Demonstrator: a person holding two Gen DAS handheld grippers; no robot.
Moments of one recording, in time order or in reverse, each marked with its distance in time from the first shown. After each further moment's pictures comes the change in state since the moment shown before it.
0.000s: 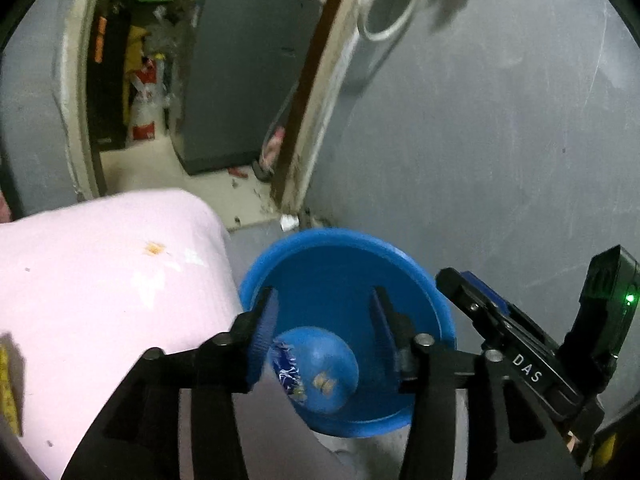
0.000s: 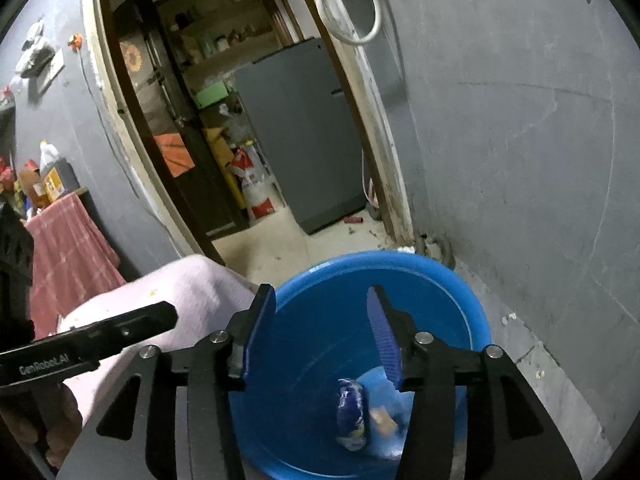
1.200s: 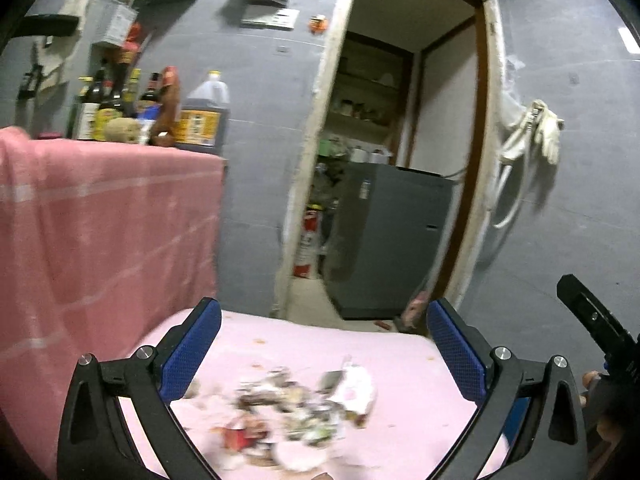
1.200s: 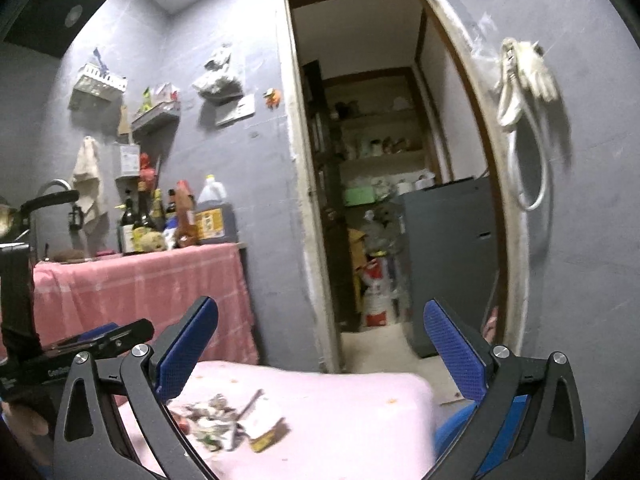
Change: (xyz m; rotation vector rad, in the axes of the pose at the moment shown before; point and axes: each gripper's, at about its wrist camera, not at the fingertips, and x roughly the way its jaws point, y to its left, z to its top) left arm -0.292 0.121 -0.060 -0.129 -0.592 0.455; right arm -0.104 0.223 0.006 -0.308 -0.379 0.379
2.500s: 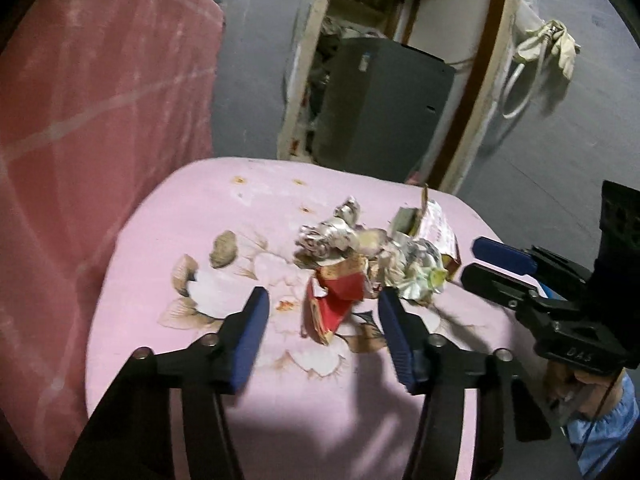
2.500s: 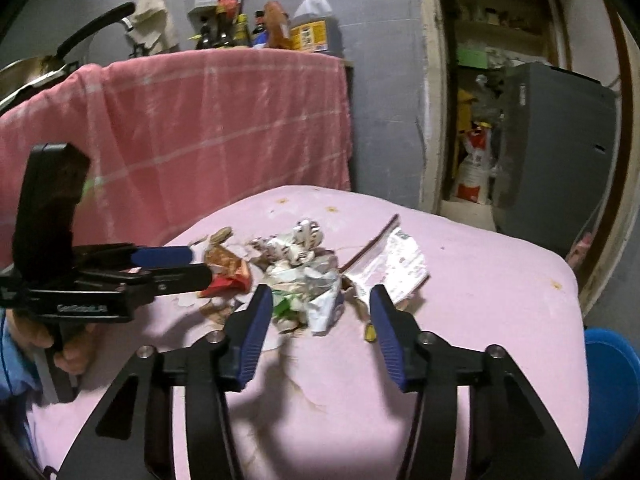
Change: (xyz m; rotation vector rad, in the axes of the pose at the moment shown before) left arm 0.048 0.077 -0.089 0.012 0.452 -0.126; right arm 0.091 0.074 -0.117 -0.166 0.567 0.322
